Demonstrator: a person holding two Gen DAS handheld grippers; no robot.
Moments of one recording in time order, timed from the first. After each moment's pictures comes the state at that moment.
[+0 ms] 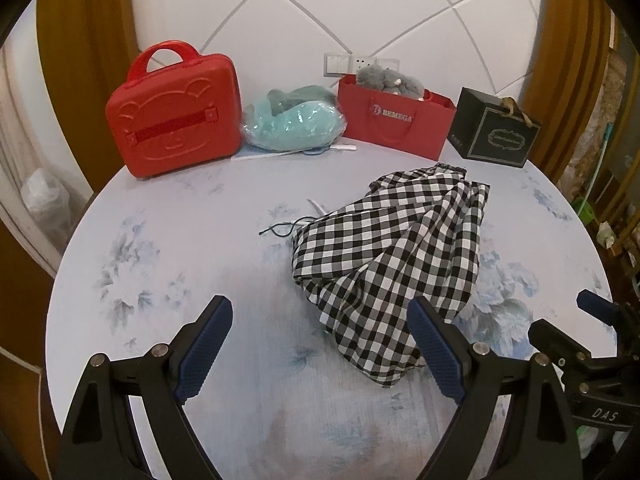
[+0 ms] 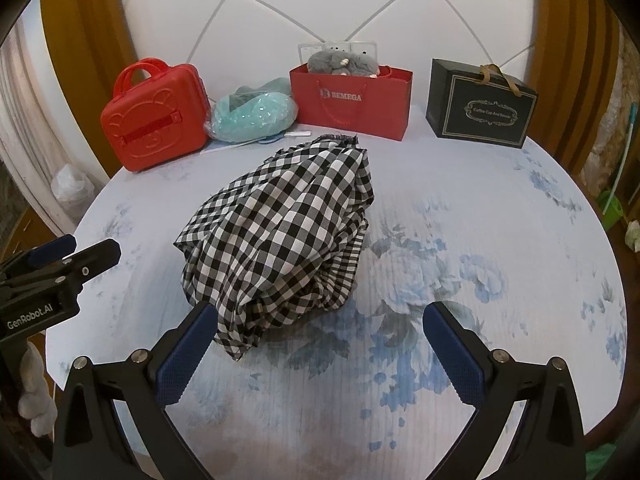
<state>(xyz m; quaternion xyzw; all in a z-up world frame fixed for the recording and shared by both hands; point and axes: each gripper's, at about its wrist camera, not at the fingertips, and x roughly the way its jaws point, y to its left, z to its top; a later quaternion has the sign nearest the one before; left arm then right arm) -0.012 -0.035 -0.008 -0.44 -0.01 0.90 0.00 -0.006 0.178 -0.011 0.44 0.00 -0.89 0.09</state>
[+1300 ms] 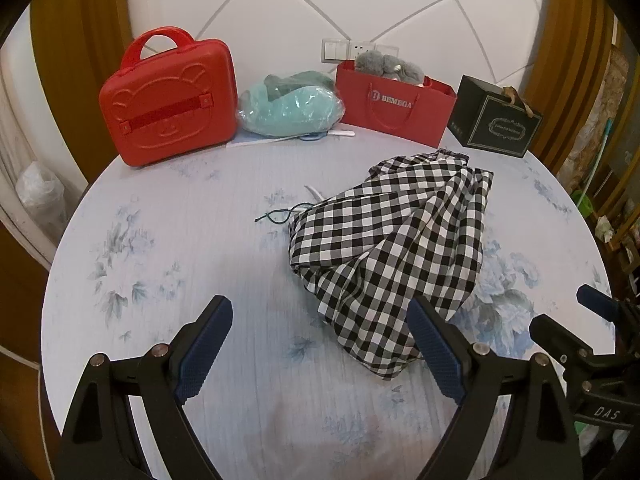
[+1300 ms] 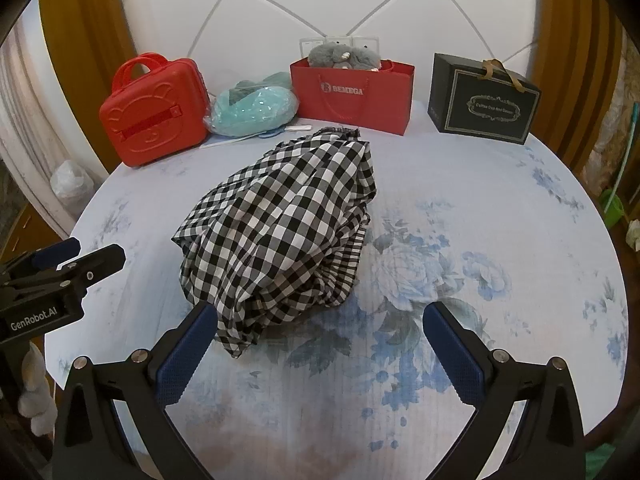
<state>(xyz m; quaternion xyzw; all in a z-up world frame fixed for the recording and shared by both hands) -0.017 -0.037 -0.017 -0.46 -0.02 0.89 0.01 -0.008 0.177 -0.014 0.45 0.00 -0.89 0.10</state>
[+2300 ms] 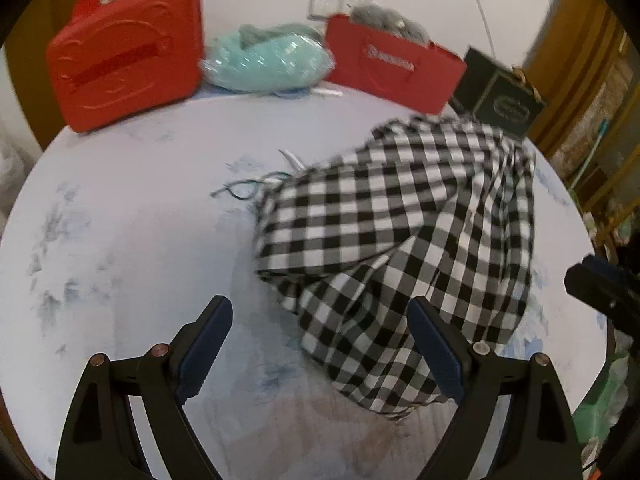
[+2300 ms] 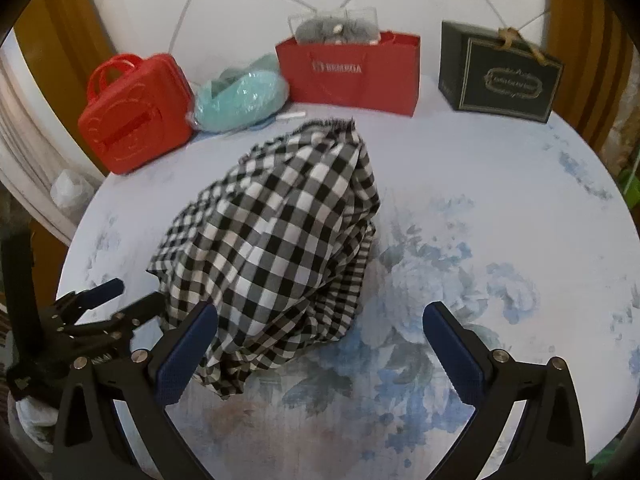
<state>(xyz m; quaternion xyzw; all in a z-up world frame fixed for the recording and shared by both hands) -0.085 -0.038 -0.104 -0.51 -0.04 0.85 0.07 -0.086 0.186 -0.044 0.49 -0.04 -0.86 0.11</state>
